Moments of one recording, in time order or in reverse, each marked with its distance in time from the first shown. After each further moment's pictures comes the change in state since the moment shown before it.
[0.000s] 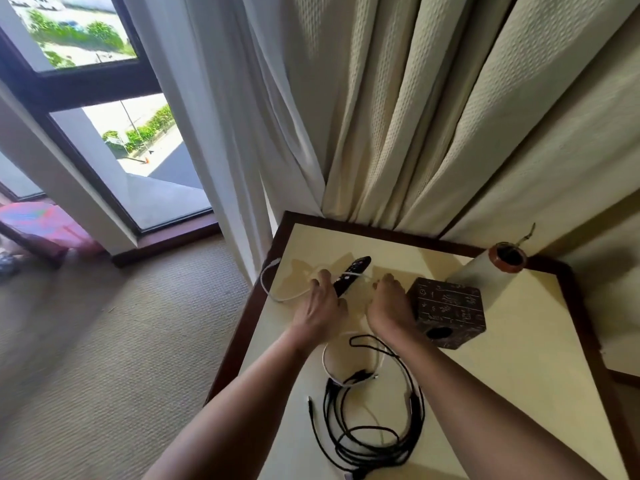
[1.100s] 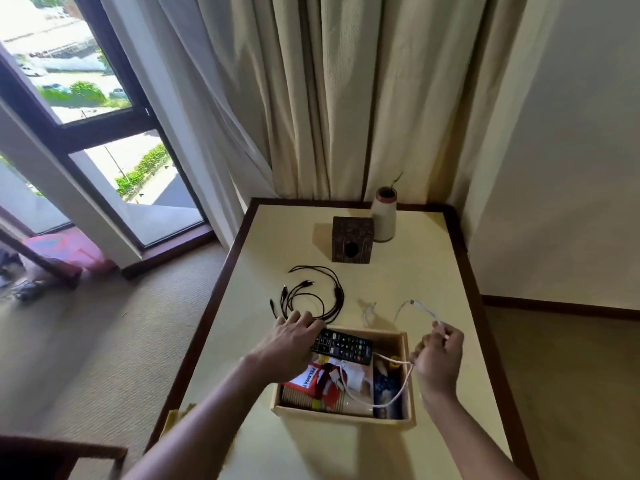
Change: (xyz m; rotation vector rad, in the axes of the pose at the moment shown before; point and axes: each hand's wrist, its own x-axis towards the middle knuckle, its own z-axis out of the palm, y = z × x) left_hand -0.310 0.078 0.035 0.685 -0.211 0.471; right_hand -0.321 0.235 -0.056 1.215 0.470 0.268
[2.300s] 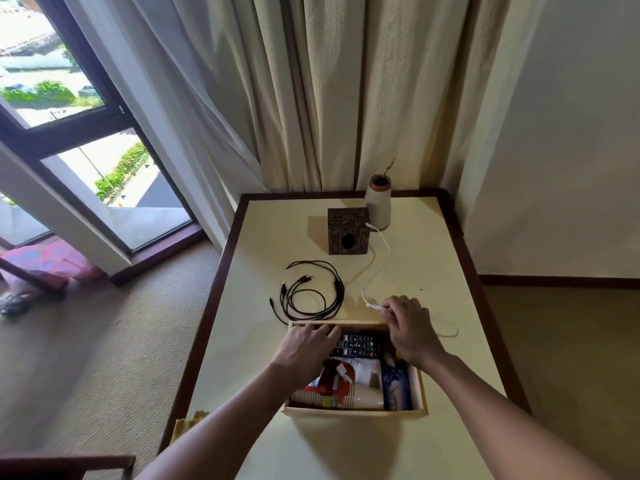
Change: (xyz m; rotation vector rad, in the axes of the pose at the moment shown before) left_hand 0.017 0.002 0.036 0.152 -0.018 0.109; right_hand 0.053 0.037 0.024 -1.023 -0.496 -0.629
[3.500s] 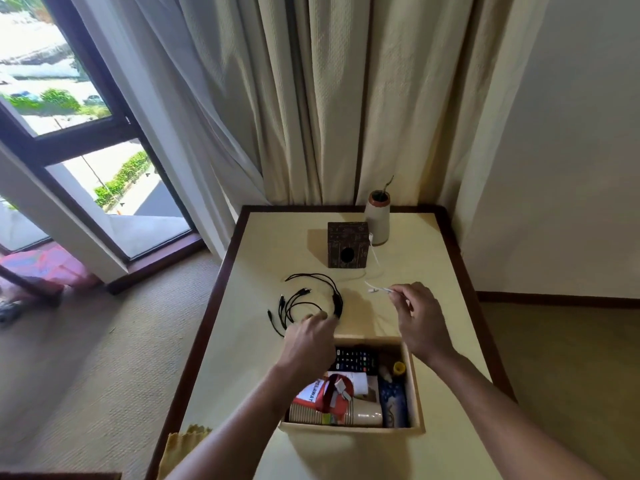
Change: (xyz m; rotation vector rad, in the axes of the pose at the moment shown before) left_hand 0.010 0.016 -0.044 -0.280 0.249 -0.232; right_hand 0.011 -0.030 -0.055 0.285 0.283 -0.041
